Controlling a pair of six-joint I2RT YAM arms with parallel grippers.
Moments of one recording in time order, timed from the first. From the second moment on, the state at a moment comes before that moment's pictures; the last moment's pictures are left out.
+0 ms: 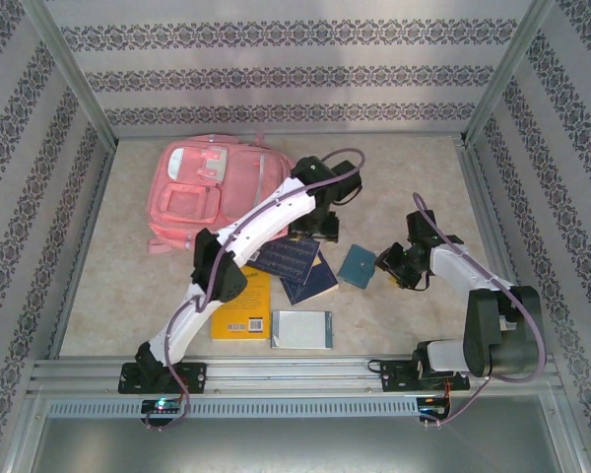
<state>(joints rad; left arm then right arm) -0.82 2.35 2.48 -1.68 -0.07 -0.78 0.06 1.36 0.69 -0.62 -0.30 0.77</state>
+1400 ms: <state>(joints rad) -0.71 2.16 1.46 -0.17 0.55 -0.83 -0.01 1.44 0.54 -0.24 -0.58 0.81</state>
